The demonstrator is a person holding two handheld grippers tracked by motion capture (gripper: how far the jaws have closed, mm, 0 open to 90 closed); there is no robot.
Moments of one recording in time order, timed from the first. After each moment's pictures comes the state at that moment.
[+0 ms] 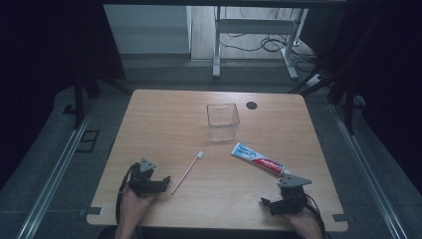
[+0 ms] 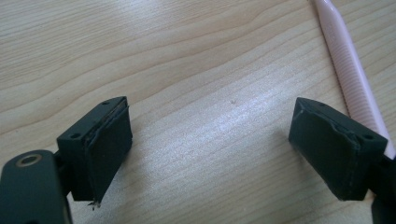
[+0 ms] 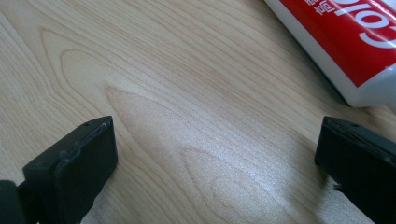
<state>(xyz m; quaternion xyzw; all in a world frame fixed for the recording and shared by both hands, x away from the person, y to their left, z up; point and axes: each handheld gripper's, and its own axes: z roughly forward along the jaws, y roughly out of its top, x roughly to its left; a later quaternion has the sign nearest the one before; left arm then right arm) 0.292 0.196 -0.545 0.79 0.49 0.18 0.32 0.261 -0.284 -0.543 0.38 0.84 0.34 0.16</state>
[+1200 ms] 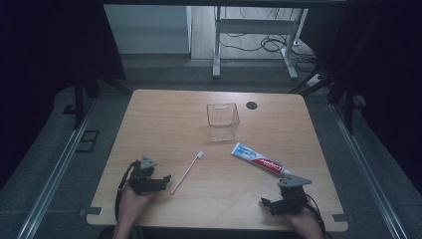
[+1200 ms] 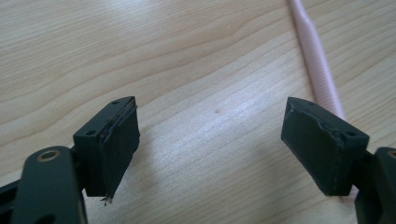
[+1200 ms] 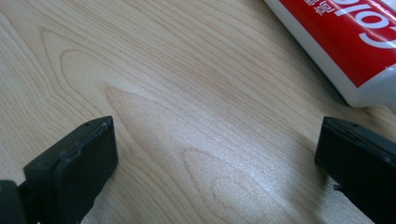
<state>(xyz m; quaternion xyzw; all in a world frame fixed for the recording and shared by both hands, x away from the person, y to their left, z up) 0.294 0.194 -0.531 0.80 0.47 0.16 0.33 0.261 -0.284 -0.543 0.38 0.84 0.34 0.16</state>
